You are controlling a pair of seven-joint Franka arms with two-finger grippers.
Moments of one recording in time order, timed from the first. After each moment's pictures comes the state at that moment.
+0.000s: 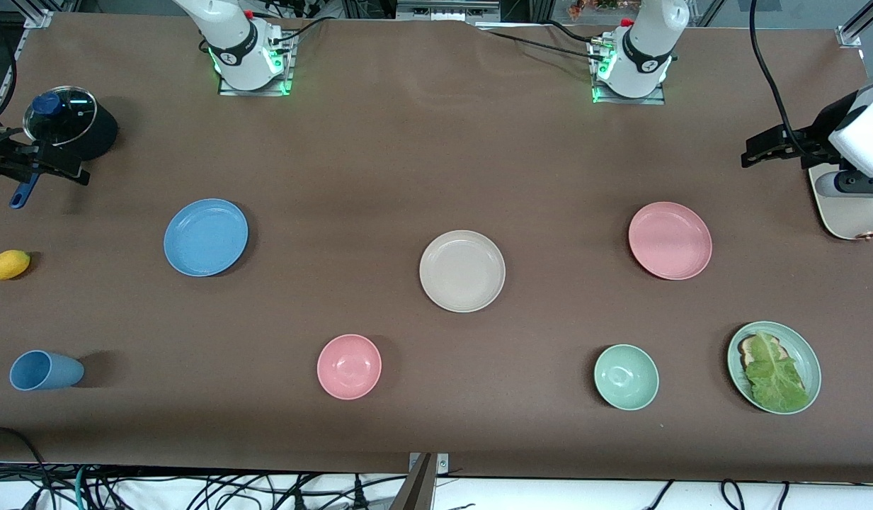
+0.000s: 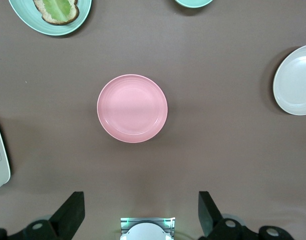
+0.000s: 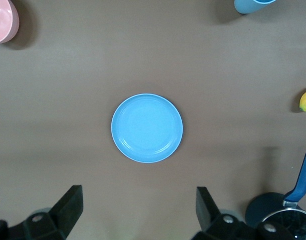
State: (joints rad) left arm -0.06 0.05 0.08 -1.55 -0.04 1.39 0.00; right arm -0.02 0.04 -0.09 -1.62 0.03 1.58 -0.07
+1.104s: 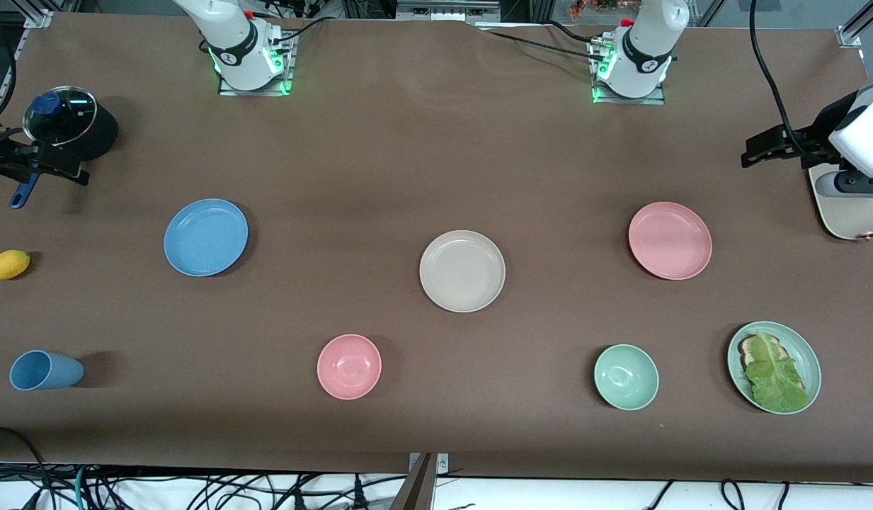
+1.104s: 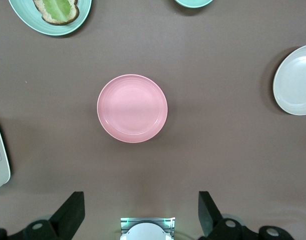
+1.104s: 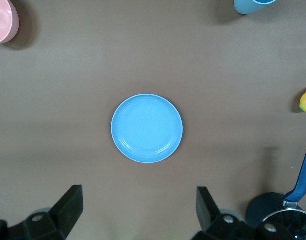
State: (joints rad) left arm -0.06 0.05 0.08 -1.55 -0.04 1.39 0.00; right arm -0.02 0.04 -0.09 -1.62 0.03 1.58 -0.07
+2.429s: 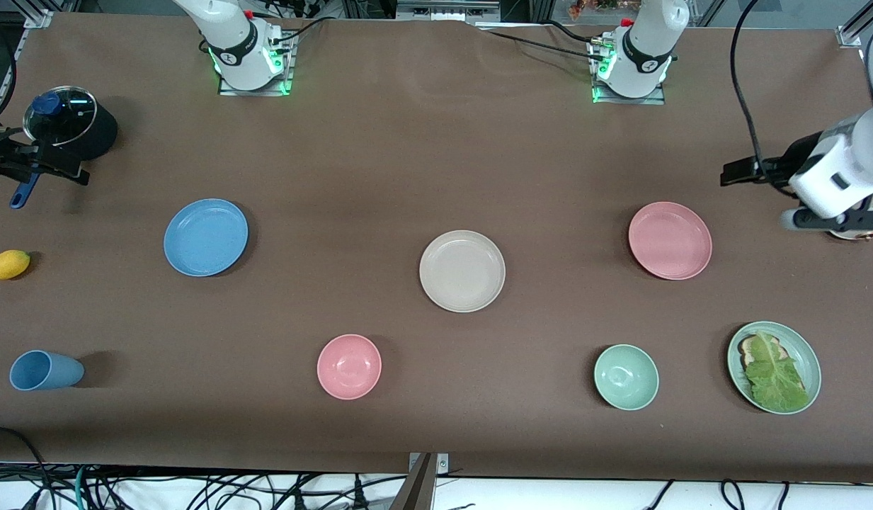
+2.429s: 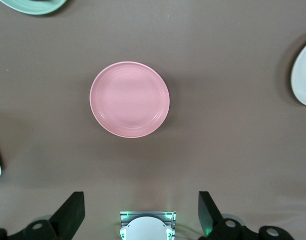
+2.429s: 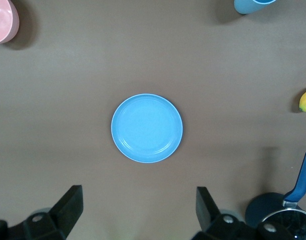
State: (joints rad) left arm -0.06 0.18 0.07 -1.55 -0.04 1.40 0.00; right arm -0.02 0.04 -0.09 -1.62 0.03 1.58 -0.07
